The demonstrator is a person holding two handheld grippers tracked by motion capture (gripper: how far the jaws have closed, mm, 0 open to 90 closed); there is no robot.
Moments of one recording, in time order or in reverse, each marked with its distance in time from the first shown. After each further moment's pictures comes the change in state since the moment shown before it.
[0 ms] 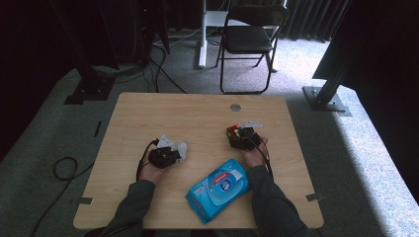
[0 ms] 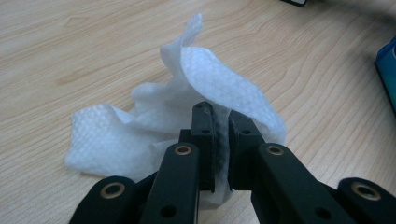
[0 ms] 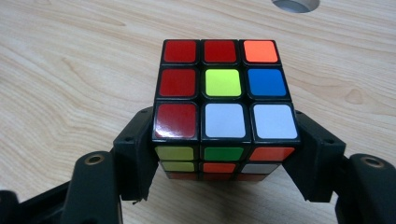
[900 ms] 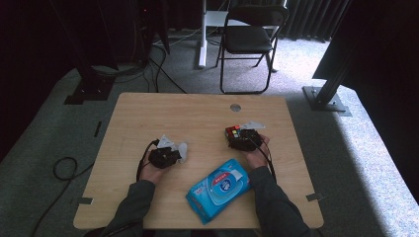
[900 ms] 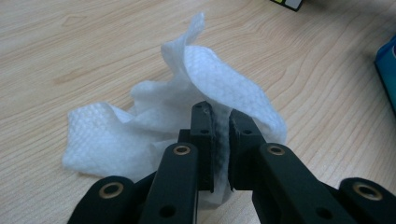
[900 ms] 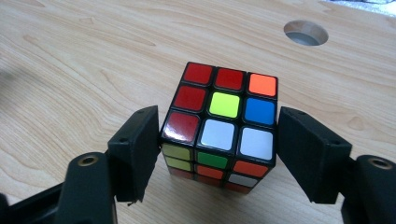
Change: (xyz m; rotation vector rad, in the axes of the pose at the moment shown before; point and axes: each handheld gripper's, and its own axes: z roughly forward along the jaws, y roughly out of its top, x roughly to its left) left arm -0.001 0.000 0.001 0.000 -0.001 -0.002; right arm 0.004 0.001 -0.018 -0.086 0.049 -0.067
